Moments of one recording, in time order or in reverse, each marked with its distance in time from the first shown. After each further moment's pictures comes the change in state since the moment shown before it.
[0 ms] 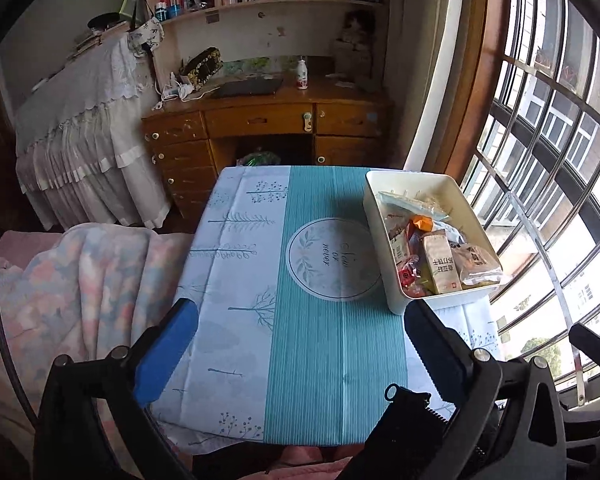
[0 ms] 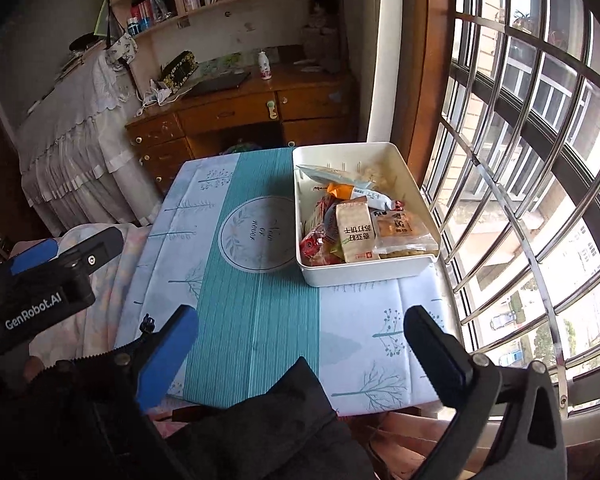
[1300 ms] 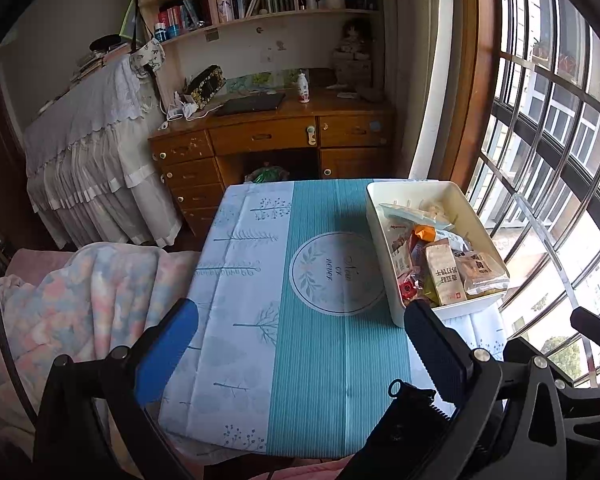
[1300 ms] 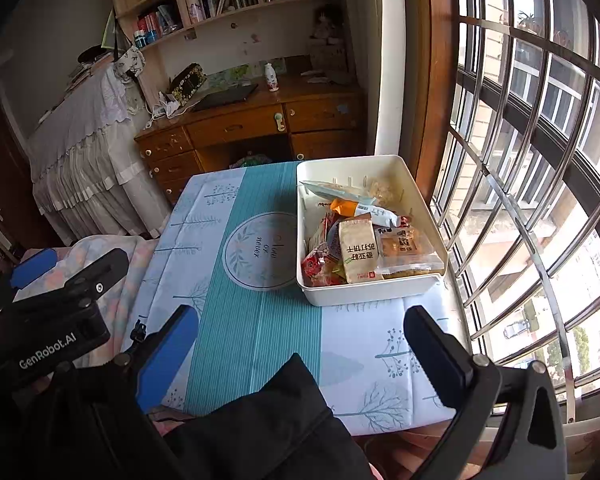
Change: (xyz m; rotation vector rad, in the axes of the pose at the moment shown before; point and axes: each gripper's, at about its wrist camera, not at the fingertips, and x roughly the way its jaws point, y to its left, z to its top) left arm -0.004 -0.024 0.011 0.036 -0.050 0.051; right arm 0.010 -0.011 0.009 0.005 -0.043 0.045
